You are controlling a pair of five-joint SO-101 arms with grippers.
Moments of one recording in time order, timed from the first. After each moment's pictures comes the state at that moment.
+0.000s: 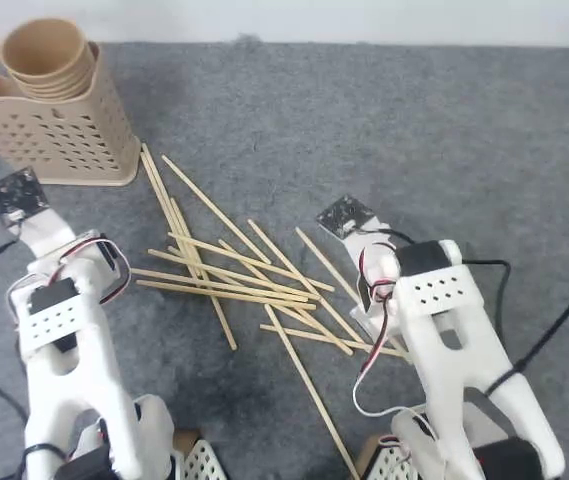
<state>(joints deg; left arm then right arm) -31.8 -31.2 63.3 33.4 9.6 -19.4 -27.9 45.9 79.1 23.3</state>
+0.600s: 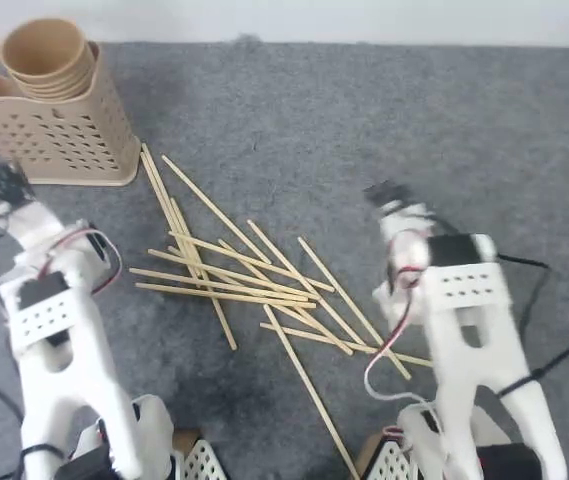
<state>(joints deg) -32.9 -31.2 55.9 37.9 9.5 -7.3 -28.9 42.5 79.1 13.2</state>
